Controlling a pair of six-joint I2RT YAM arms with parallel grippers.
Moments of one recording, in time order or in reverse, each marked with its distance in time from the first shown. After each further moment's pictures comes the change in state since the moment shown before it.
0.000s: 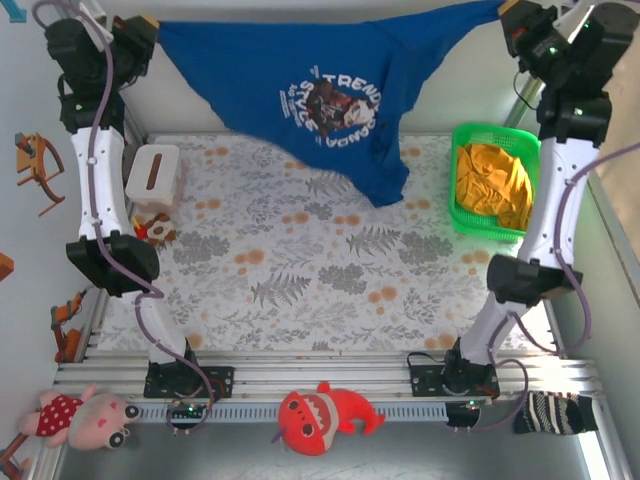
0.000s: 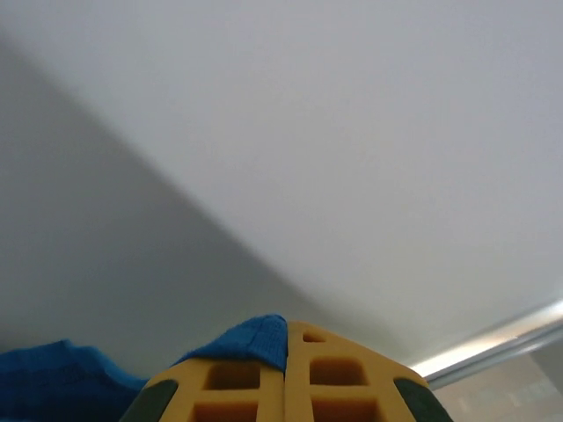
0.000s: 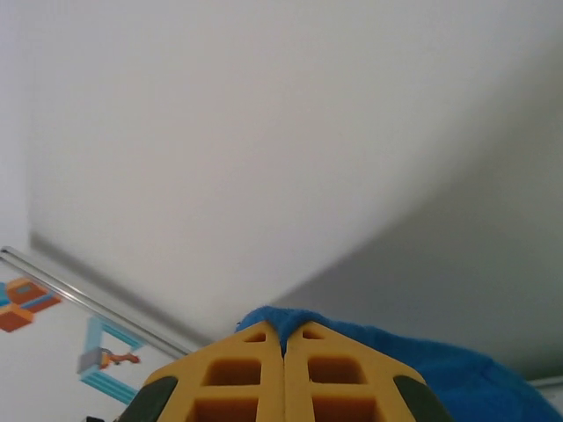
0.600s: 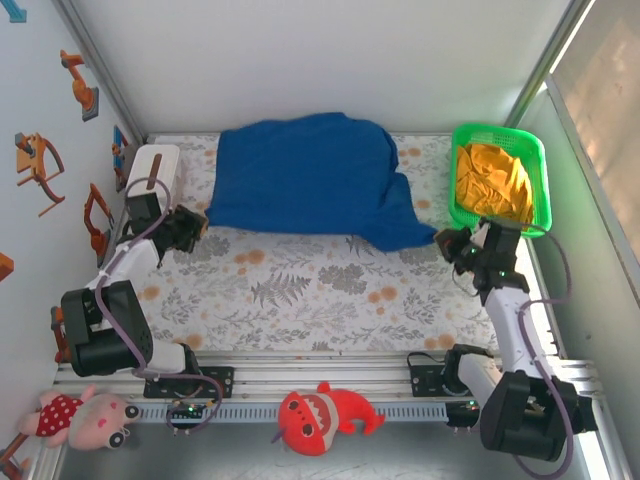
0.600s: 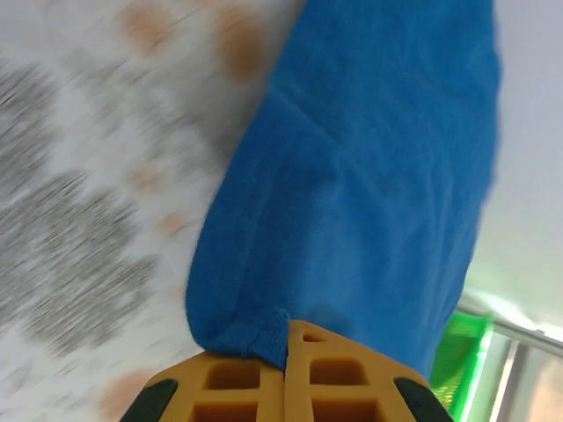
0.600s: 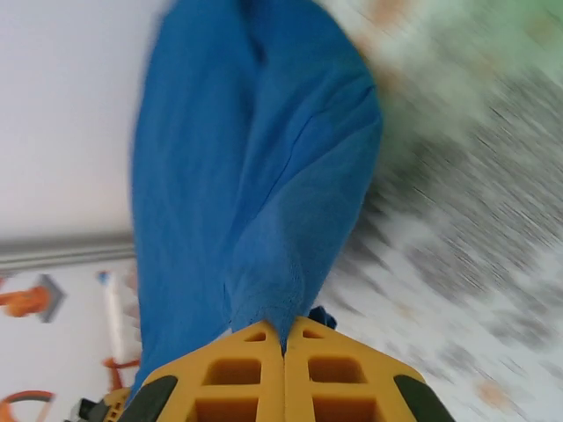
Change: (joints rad) left arm 0.028 -0.555 -1.589 0.089 -0.056 0.028; right arm 0.008 -0.883 -1.926 0.221 0.052 -0.072
